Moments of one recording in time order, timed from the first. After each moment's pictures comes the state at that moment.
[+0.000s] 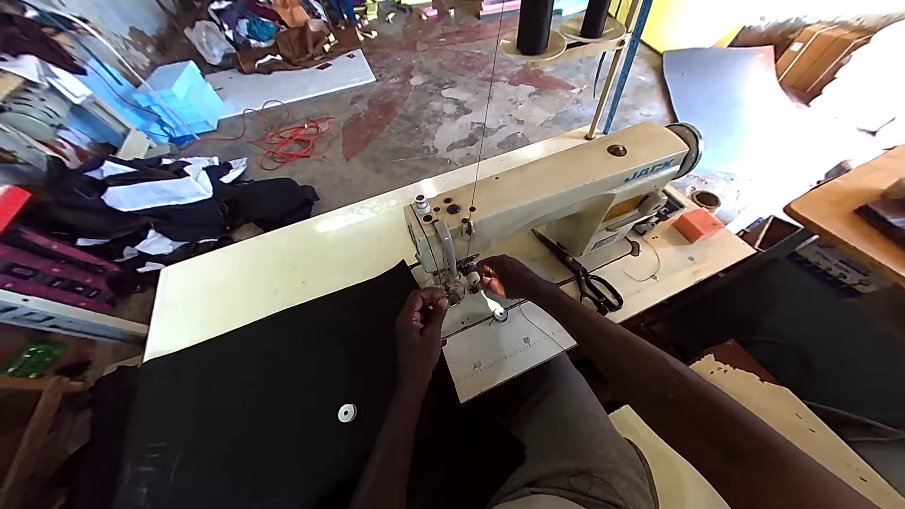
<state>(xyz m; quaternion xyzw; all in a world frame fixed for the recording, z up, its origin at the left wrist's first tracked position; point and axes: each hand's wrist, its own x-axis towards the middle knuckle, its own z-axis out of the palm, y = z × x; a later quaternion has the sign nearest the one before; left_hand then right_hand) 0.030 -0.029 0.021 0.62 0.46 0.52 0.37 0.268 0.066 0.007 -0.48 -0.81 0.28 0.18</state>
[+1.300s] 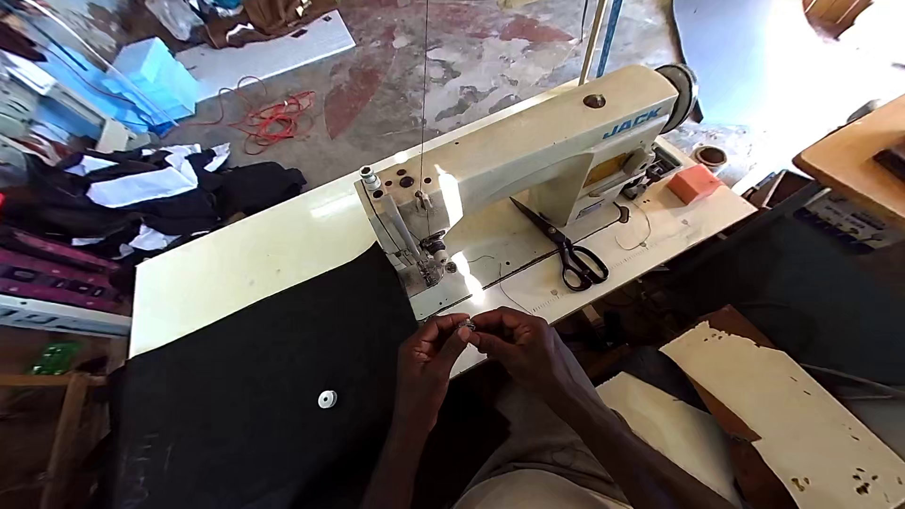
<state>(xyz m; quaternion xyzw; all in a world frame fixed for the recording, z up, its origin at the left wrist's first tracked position) 0.063 -0.119 0.057 0.58 0.44 0.43 0.53 0.240 -0.145 0.057 -0.49 -0.52 0.46 0.53</state>
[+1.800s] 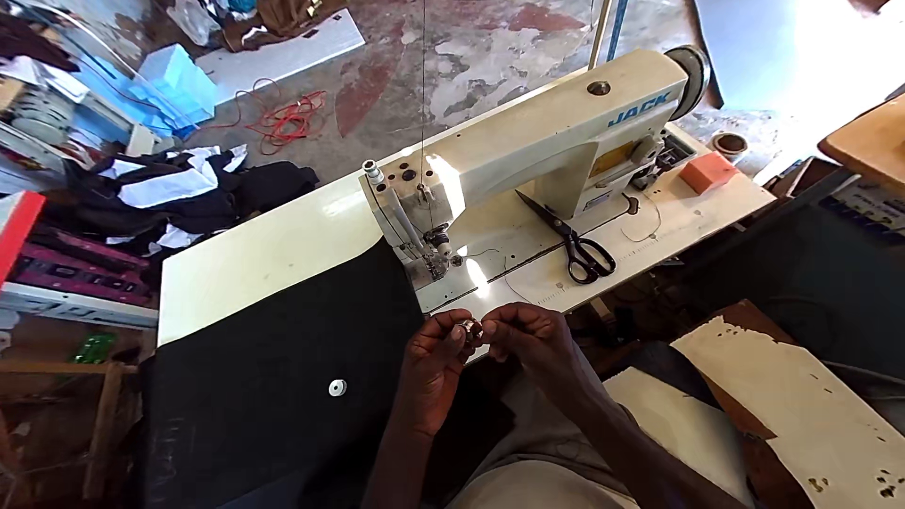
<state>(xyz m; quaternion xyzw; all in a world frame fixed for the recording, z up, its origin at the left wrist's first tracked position) 0.062 -0.130 0.063 0.37 0.31 0.47 0.74 0.243 -0.159 0.068 -0.40 -0.46 0.53 0.59</state>
